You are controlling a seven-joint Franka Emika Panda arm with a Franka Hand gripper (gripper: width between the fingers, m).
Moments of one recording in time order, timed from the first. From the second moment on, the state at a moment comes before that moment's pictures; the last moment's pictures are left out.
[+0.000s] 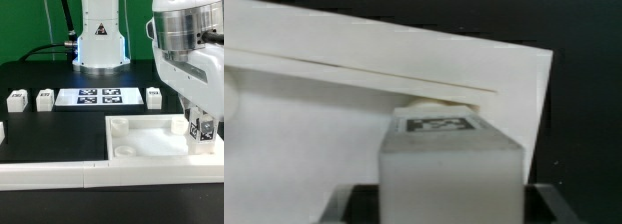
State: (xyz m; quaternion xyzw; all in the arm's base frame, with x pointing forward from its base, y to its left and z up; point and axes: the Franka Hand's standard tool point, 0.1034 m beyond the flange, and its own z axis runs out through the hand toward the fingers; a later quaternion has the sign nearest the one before) arm 0.632 0.111 0.071 -0.77 0.64 0.05 0.07
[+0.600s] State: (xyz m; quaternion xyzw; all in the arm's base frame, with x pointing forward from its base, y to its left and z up) arm 0.626 0.123 0.068 -0.93 0.36 0.03 0.05
